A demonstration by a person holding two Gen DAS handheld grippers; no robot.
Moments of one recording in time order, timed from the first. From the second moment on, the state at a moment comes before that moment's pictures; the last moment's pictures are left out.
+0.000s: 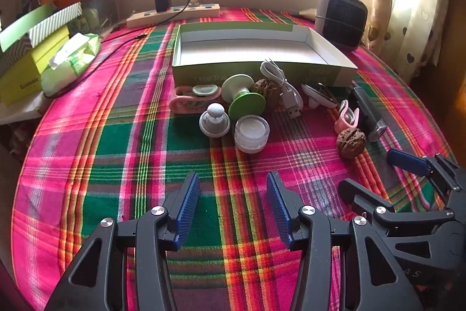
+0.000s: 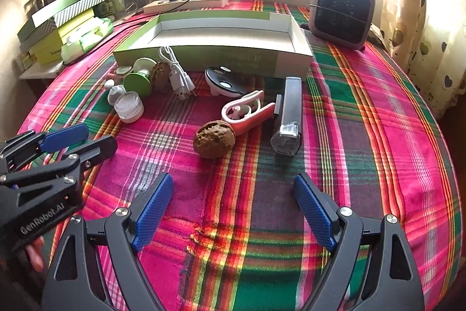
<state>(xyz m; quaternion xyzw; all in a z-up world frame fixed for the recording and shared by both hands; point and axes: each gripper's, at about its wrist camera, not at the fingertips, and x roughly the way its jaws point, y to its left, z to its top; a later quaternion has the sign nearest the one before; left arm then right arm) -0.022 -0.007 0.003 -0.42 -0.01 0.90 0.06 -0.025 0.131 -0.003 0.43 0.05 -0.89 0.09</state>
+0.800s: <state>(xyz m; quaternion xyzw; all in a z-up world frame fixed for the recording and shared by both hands) -0.056 -0.002 0.004 -0.43 -0.02 0.90 0.10 -0.050 0.127 -0.001 0.44 0.05 -0.89 0.10</state>
